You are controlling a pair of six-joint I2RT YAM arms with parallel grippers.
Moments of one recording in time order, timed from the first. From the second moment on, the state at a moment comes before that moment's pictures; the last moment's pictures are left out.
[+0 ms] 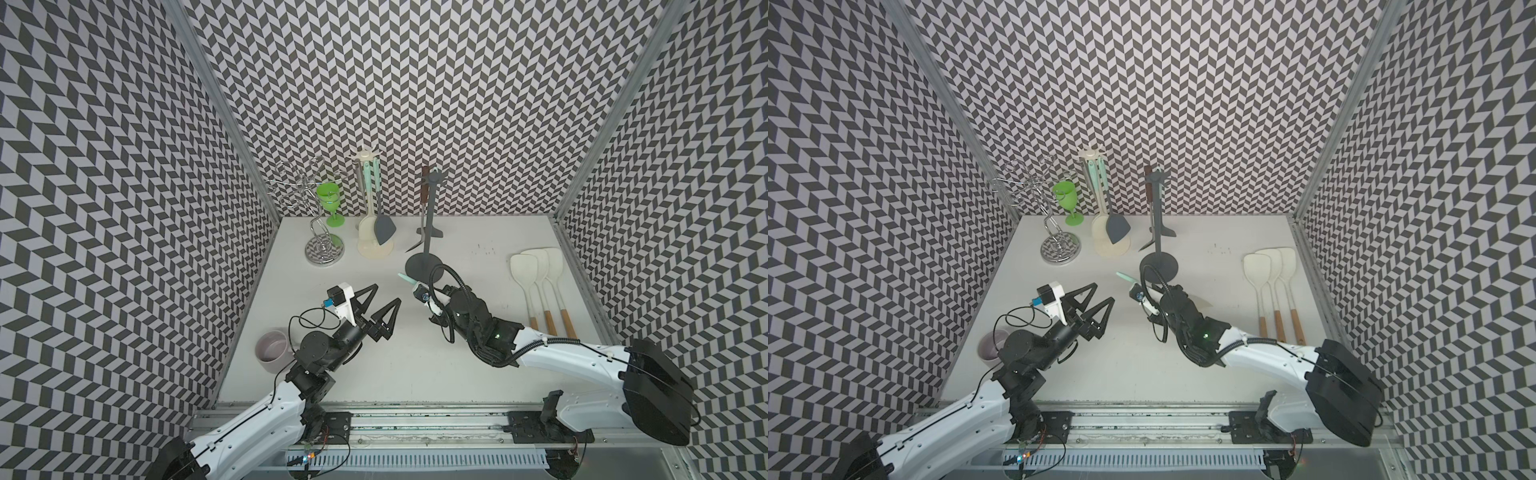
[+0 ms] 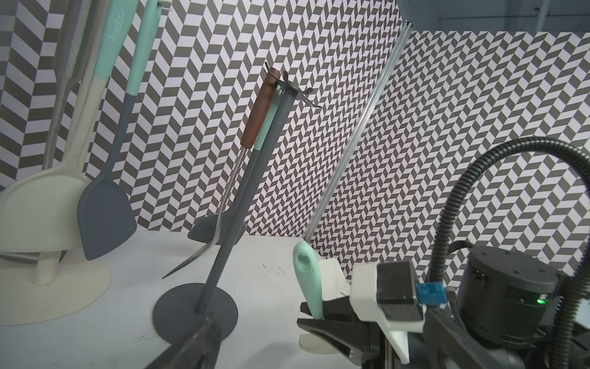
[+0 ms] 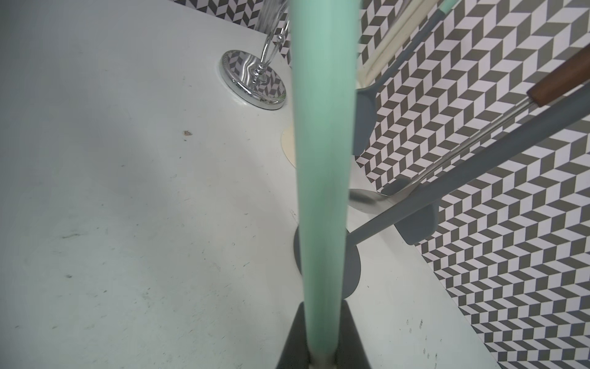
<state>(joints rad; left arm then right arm) -0.70 0.71 0.23 0.73 0.05 -0.48 0.97 1.34 0.72 0.26 0.40 -0.54</state>
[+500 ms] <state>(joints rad) -0.56 0.86 0.22 0.82 0.23 -0.59 1.07 1.33 0.65 0.34 0.41 -0.63</state>
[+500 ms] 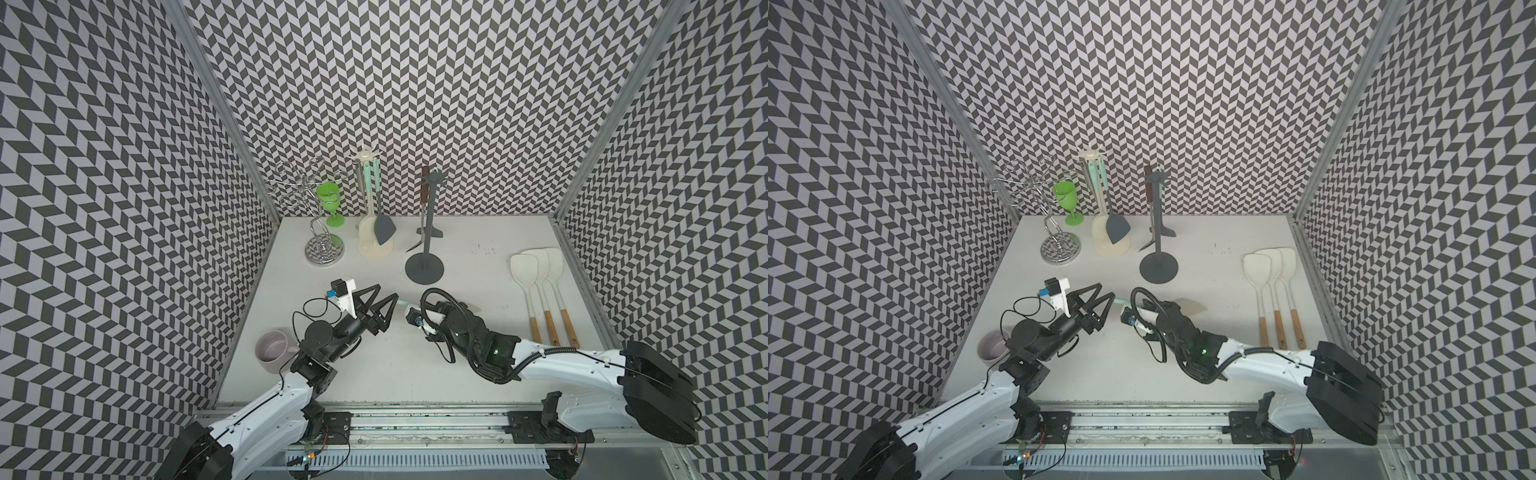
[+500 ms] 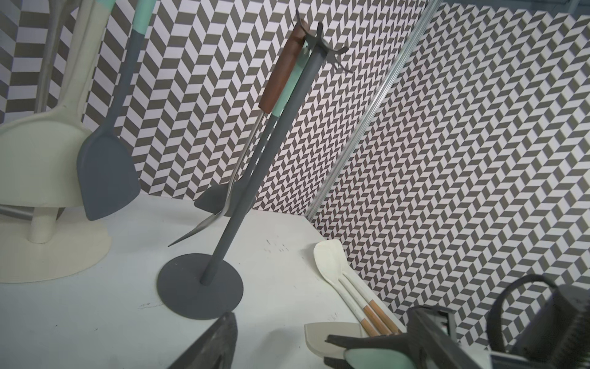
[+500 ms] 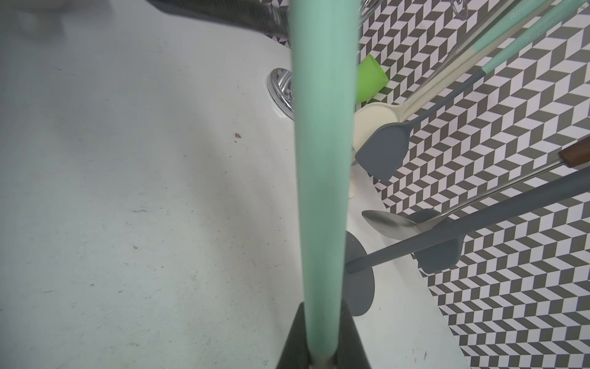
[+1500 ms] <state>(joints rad) -0.58 1.02 0.25 0.90 0.36 -0.55 1.12 1.38 0.67 0.38 0.43 -0.58</state>
